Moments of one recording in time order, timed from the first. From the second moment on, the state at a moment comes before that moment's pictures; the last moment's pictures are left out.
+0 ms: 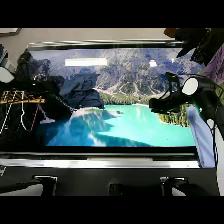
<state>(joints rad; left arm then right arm) 0.03 -1.44 1.46 1.27 -1.13 -1.51 0.11 -1.27 1.25 -1.32 1.33 1.68</state>
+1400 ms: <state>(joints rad) -0.52 -1.62 1.55 1.02 -1.21 -1.65 0.11 -1.19 1.25 -1.51 1.62 1.65</state>
